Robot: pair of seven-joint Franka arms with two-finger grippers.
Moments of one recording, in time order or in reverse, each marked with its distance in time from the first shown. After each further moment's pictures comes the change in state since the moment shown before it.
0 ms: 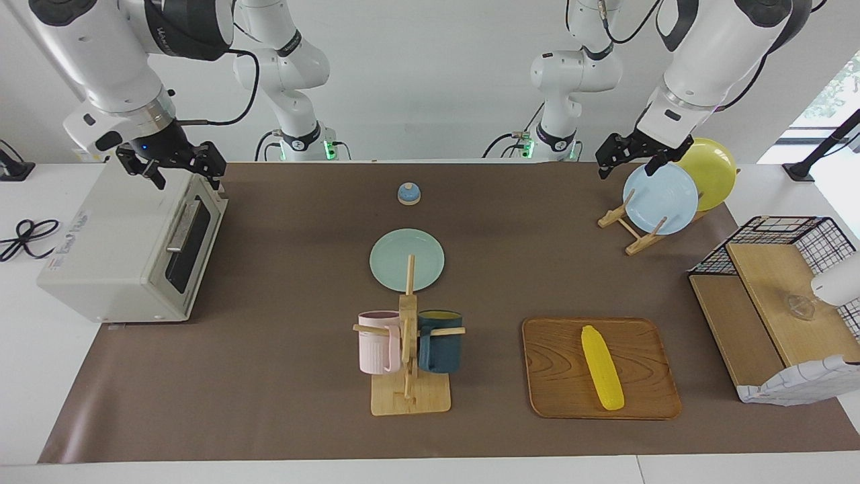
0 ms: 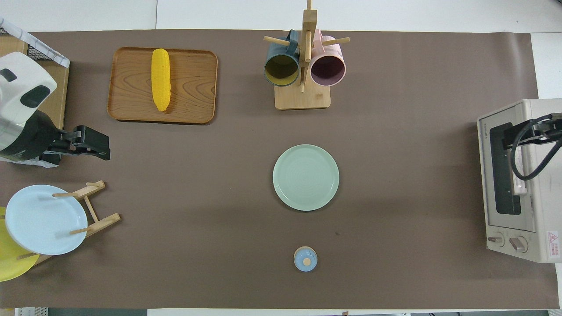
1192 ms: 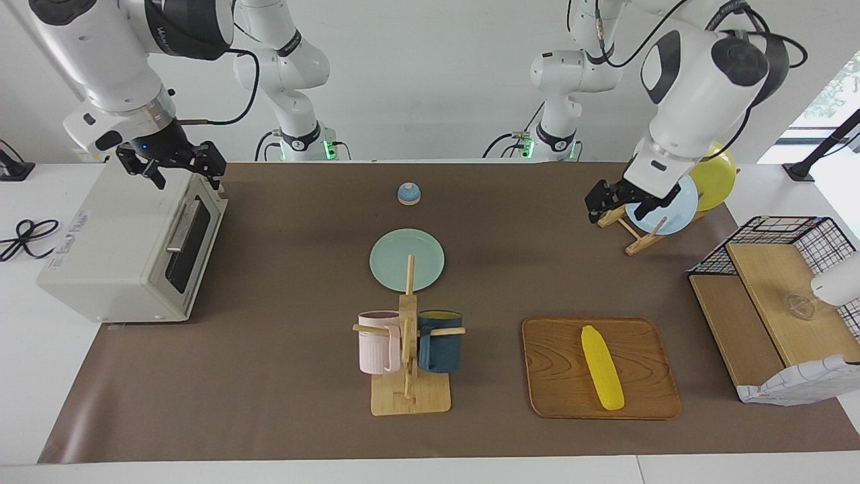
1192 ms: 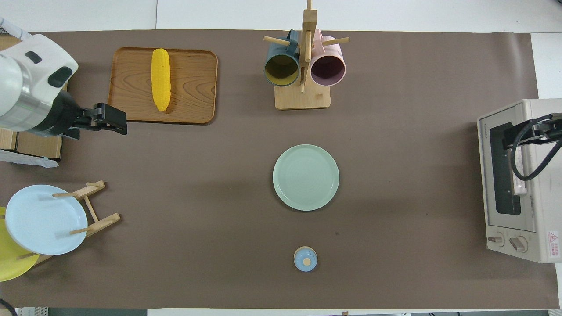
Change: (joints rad) left arm -0.024 0.237 -0.006 0.067 0.000 0.214 0.001; right arm 0.000 -0.001 0.000 0.000 0.004 0.000 0.000
